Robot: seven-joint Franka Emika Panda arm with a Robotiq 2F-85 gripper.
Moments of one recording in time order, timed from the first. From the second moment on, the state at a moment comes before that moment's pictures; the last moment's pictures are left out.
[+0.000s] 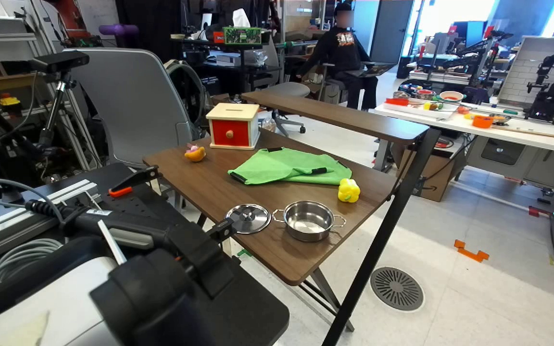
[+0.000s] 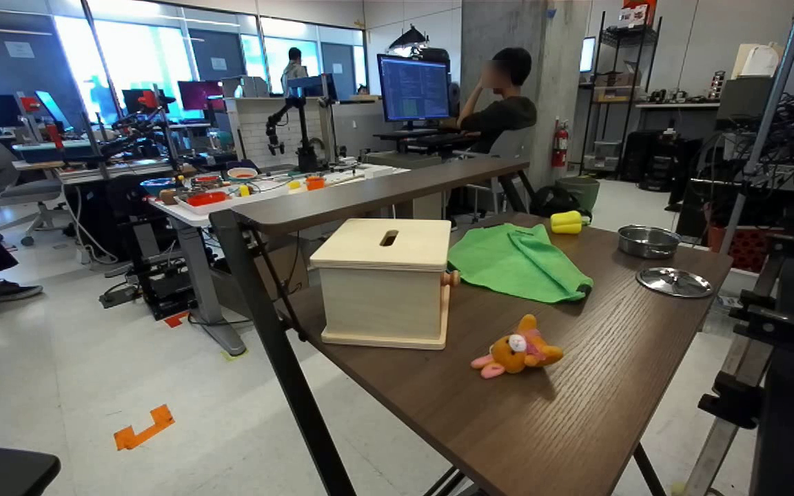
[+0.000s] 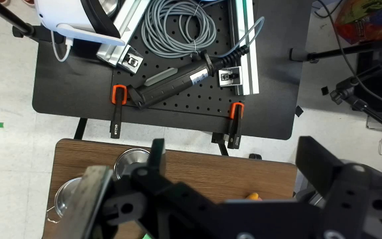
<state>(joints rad) 0.00 -0.50 -0.23 -2.36 0.03 1.55 -0.41</state>
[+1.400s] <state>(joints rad) 0.06 0.00 0.00 -2.31 0.17 2.09 -0.17</state>
